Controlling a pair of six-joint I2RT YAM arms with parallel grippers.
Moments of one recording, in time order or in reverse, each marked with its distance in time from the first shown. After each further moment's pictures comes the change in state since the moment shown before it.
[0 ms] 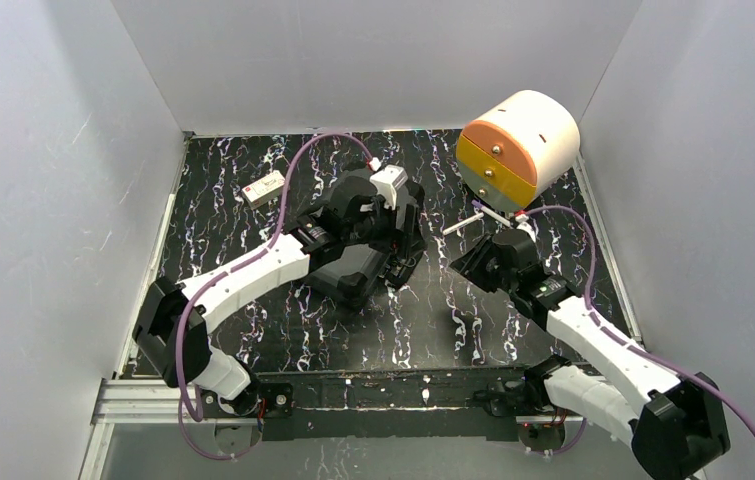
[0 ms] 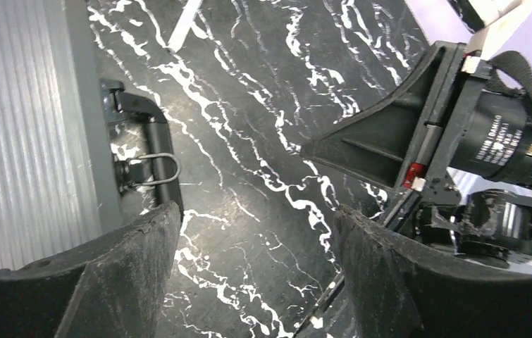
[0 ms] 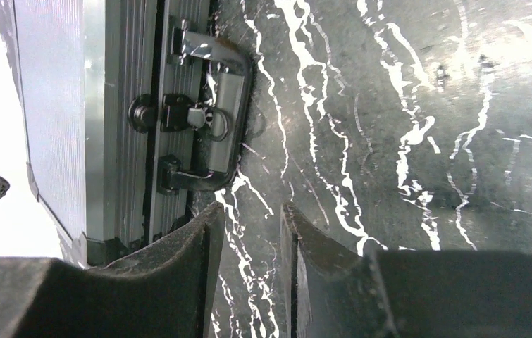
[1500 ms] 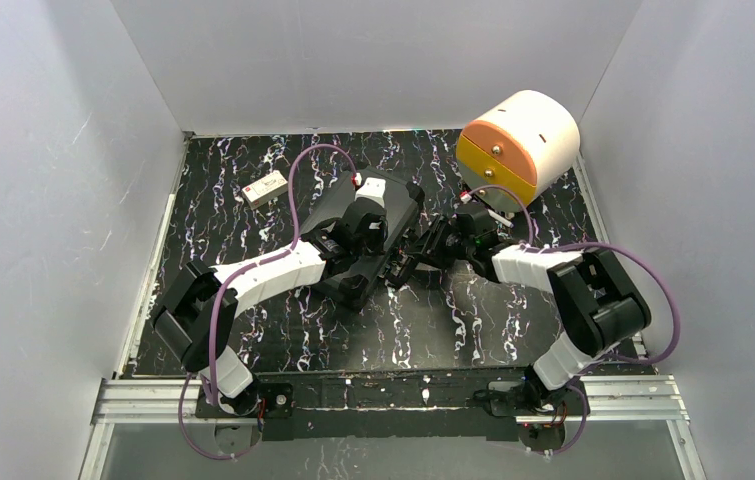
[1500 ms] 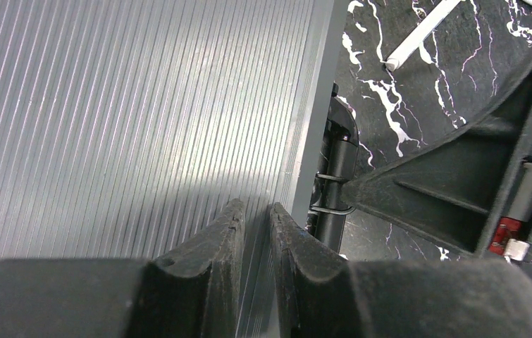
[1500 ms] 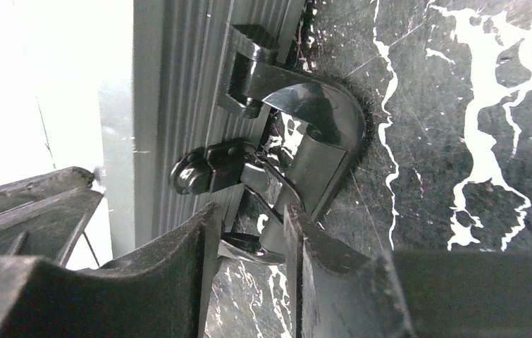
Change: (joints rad) left arm 0.001 0.113 -0.145 0.095 -0.511 0.010; right arm -0.026 0.702 0.161 0.537 -0.406 -0.021
